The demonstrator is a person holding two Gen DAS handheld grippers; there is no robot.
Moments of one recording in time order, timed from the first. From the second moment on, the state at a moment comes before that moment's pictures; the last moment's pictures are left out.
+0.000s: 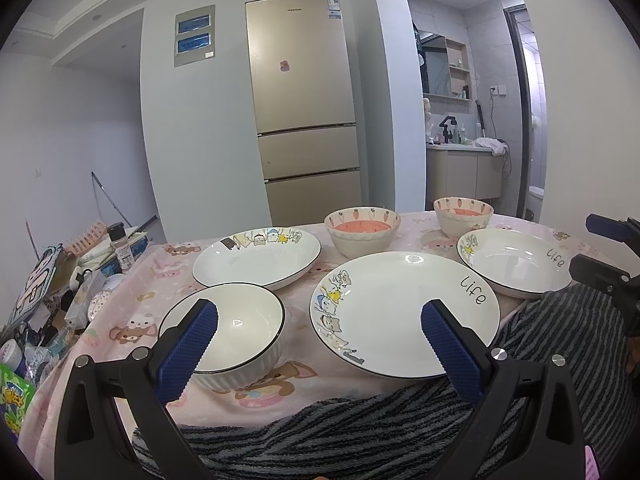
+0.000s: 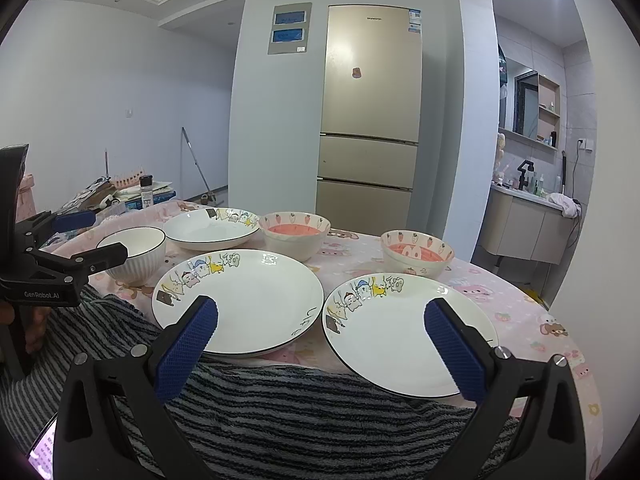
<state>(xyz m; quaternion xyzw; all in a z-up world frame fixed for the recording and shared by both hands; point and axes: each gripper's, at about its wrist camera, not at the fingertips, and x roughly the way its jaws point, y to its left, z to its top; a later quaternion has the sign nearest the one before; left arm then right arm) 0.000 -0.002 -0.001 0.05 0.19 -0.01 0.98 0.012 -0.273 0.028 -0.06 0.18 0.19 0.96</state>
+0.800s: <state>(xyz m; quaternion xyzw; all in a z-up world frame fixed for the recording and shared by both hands) 0.001 -0.001 -0.004 0.05 0.20 -0.02 0.98 0.011 -0.273 0.028 -0.06 0.19 0.19 0.96</state>
